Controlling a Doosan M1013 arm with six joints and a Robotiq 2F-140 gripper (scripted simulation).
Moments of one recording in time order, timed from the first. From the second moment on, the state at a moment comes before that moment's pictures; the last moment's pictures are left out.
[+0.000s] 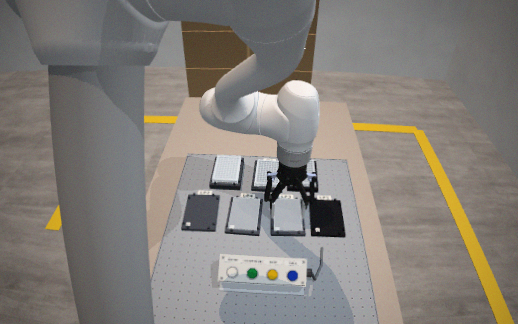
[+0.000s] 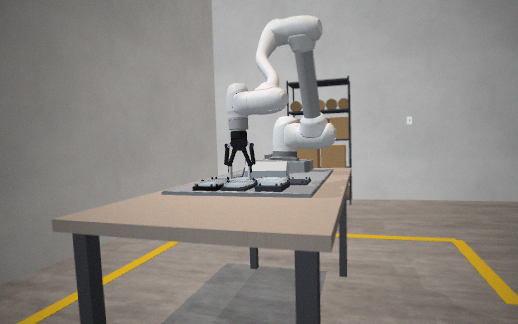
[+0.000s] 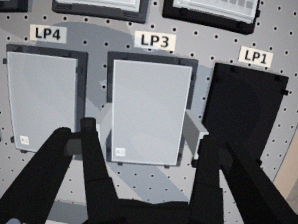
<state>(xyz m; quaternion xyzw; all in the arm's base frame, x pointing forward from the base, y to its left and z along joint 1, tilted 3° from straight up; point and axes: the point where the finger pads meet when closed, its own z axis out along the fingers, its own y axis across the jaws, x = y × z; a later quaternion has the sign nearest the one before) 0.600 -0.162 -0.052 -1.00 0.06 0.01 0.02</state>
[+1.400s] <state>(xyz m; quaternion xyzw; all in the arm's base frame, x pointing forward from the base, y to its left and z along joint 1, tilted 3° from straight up) 0.600 -0.163 -0.044 -1.00 0.06 0.01 0.02</state>
